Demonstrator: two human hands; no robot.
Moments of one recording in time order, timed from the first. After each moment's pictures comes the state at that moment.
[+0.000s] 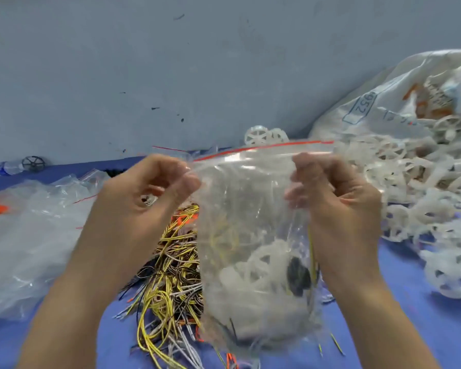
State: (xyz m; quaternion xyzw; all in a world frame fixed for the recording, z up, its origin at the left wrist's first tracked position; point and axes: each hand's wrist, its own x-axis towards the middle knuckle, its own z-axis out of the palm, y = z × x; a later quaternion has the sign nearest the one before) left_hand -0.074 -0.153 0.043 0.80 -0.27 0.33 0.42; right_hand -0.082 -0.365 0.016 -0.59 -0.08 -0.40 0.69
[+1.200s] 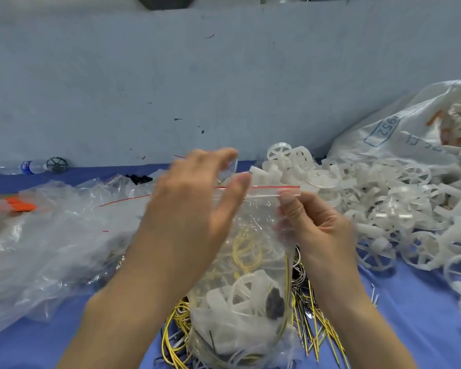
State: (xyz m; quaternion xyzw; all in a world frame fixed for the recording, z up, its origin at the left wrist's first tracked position) left_hand -0.067 -0.157 0.053 0.86 -0.21 0.39 0.25; right_hand -0.054 -0.326 -0.008 -0.61 -0.11 -0.26 0.74
